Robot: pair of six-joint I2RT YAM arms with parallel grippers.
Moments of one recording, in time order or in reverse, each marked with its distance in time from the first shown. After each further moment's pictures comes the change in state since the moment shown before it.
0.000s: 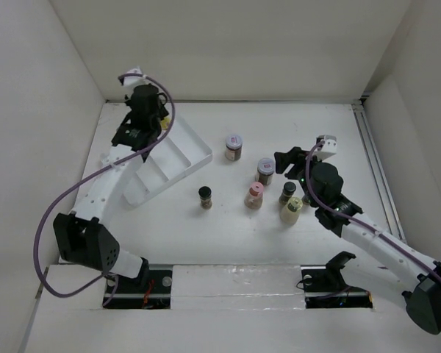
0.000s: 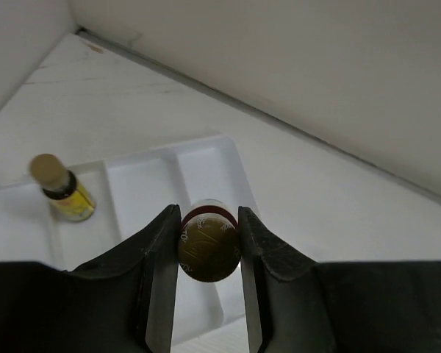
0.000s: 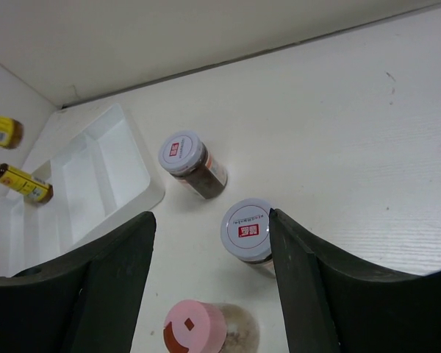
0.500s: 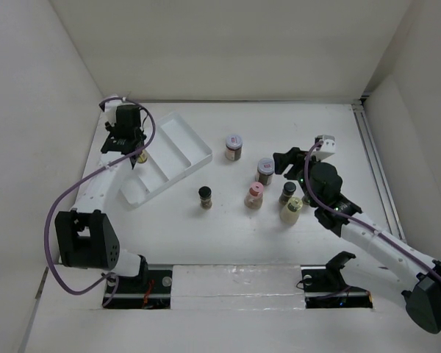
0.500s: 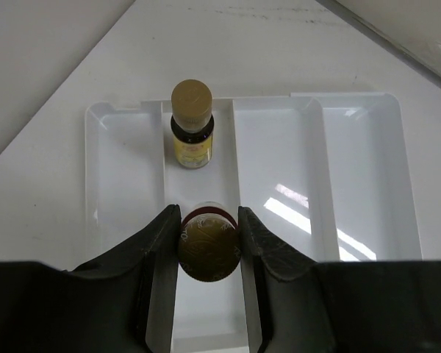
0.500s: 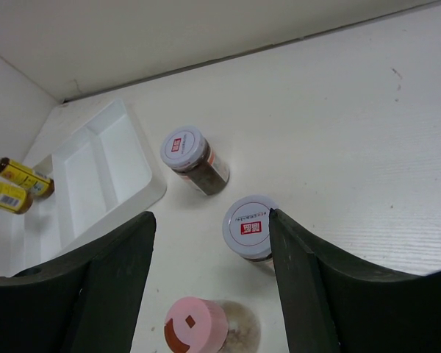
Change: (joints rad) left arm 0.282 -0.051 -0.236 -0.051 -0.005 -0.023; right arm 0.001 0.014 0.000 0.000 -0.016 0.000
